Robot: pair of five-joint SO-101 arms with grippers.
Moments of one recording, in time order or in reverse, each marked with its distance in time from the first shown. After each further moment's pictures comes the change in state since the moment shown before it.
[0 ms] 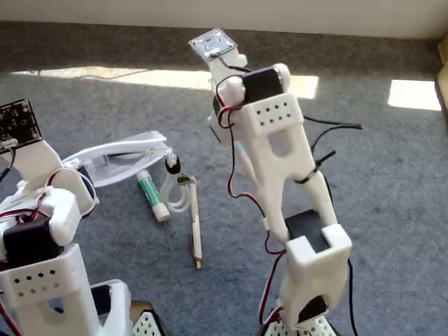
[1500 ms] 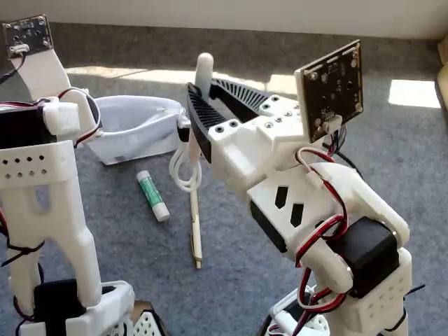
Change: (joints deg) left arm 9.5 43.1 -44.9 15.5 3.2; right arm -13.8 -56.0 28.2 -37.5 -20.0
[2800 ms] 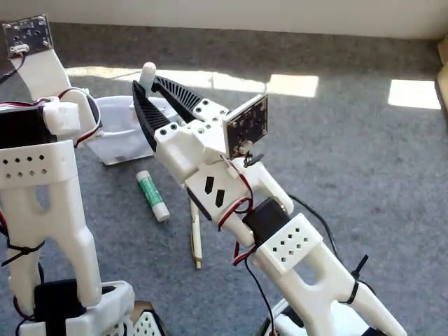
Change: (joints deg) left arm 0.0 0.0 0.0 0.0 0.4; right arm -5.0 0.0 49.8 -65.8 0.1
